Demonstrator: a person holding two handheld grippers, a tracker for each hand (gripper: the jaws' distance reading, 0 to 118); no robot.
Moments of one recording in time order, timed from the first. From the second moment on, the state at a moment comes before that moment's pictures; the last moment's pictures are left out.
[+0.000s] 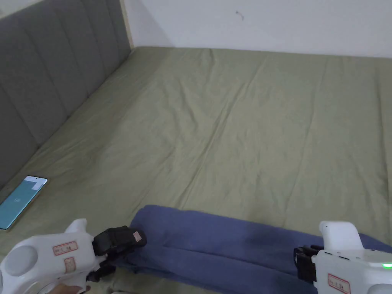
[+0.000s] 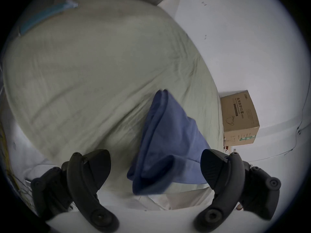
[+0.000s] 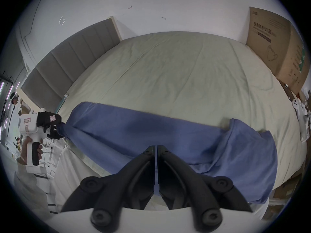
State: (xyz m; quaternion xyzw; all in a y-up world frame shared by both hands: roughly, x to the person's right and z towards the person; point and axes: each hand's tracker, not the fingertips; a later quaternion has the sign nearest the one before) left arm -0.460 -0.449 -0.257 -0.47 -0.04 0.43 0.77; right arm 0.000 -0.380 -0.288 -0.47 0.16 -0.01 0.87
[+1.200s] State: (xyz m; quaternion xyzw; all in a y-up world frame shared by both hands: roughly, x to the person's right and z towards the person) left arm -0.175 -0.301 -0.309 -0.41 -0.29 0.08 0.86; right arm 0.111 -0.371 -0.254 -0.46 0.04 -0.13 0.87
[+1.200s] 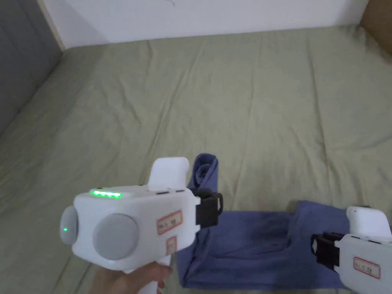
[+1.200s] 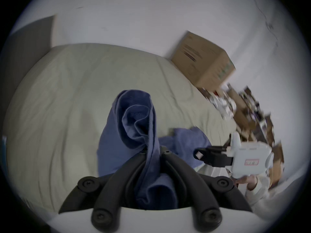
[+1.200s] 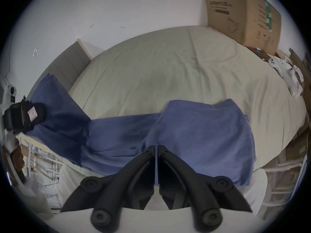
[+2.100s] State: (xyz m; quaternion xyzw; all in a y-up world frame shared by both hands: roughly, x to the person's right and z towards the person) left arm -0.184 -0.399 -0.348 -0.50 -0.26 0.20 0.80; right arm 0.157 -0.383 -0.238 -0.46 0.01 -0.18 0.87
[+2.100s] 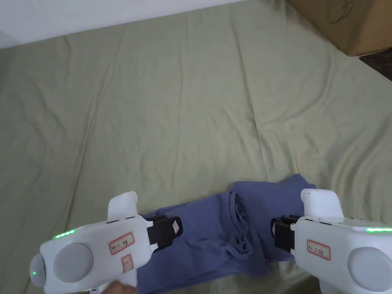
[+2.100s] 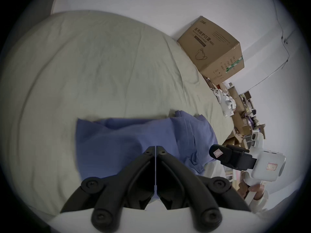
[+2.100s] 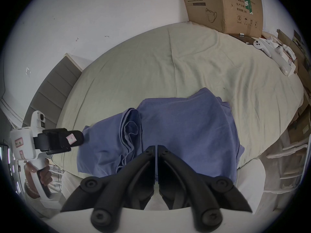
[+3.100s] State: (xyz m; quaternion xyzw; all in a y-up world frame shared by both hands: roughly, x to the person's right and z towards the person) left arm -0.238 -0.414 -0.328 -0.52 -0.30 0.29 0.74; right arm 0.135 -0.370 -0.238 -0.46 0.02 -0.16 0.87
